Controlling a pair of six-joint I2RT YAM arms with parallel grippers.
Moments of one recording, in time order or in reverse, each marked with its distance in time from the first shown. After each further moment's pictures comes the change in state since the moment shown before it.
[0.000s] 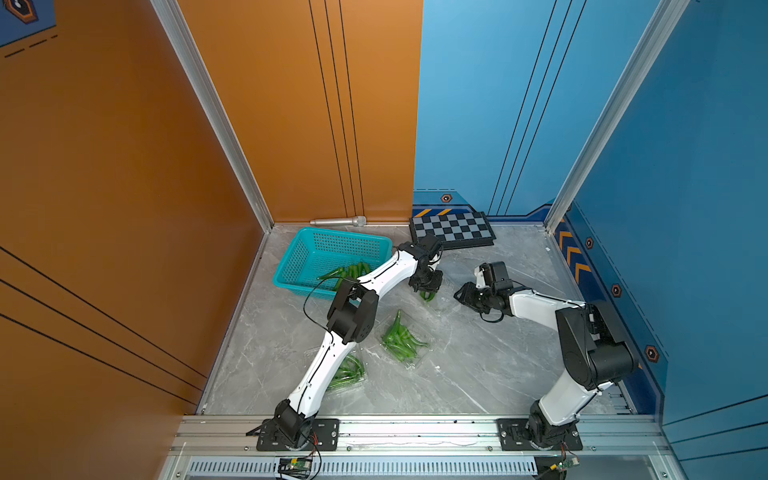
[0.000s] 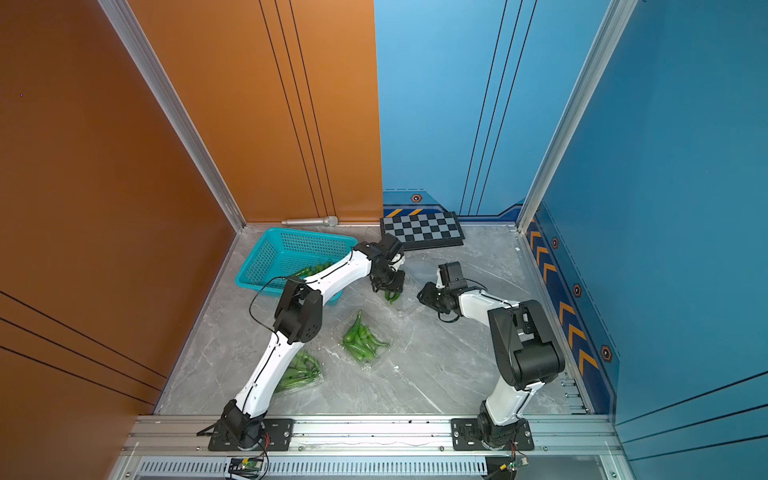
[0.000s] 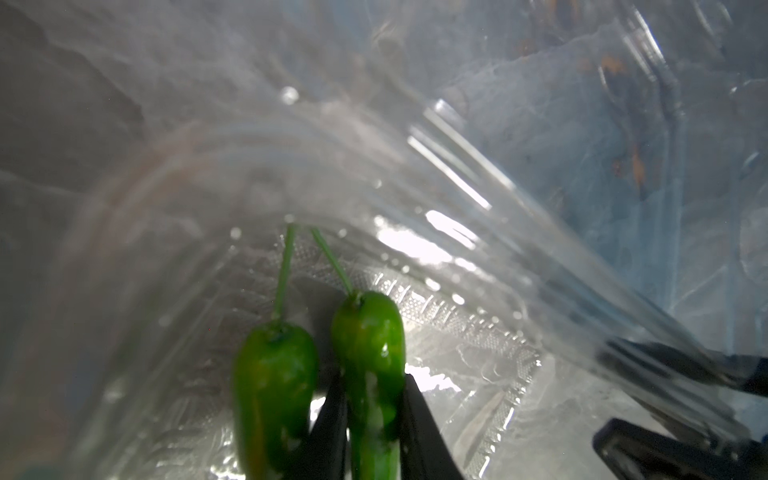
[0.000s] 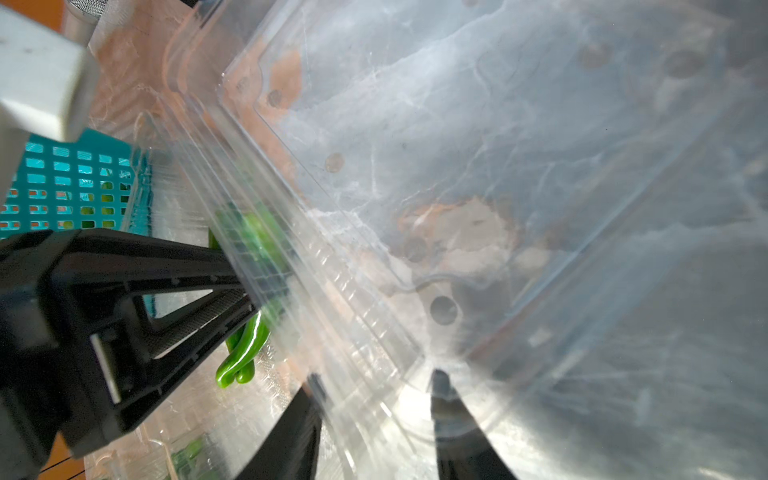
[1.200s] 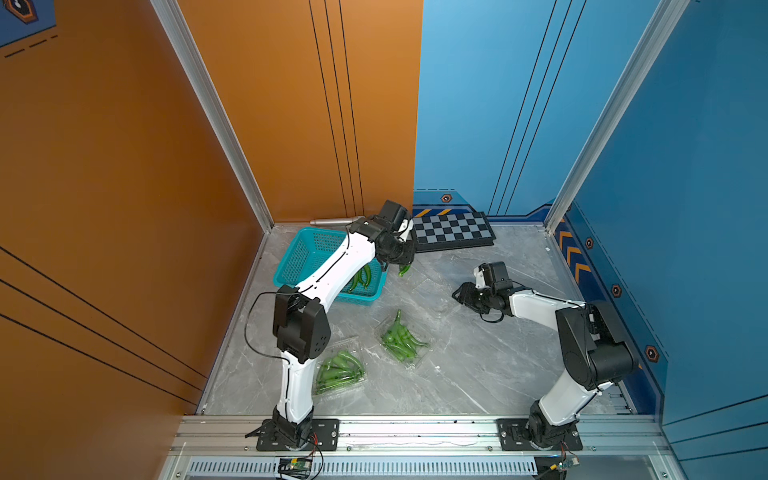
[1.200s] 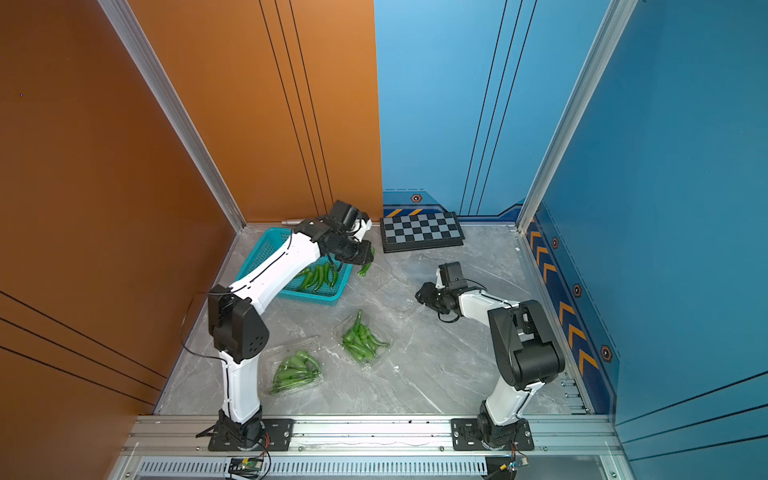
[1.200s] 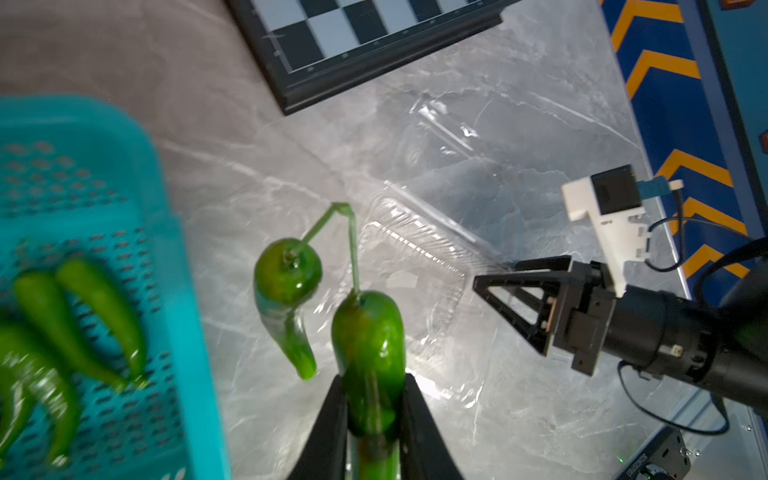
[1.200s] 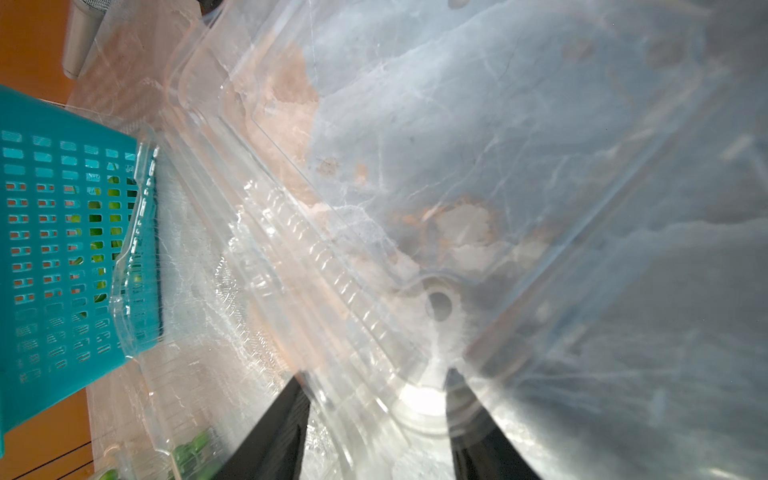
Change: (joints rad) left arm 0.180 -0.558 -0.324 -0.007 -0.057 0.078; right arm 0.000 0.000 0.000 0.000 -0.022 0.000
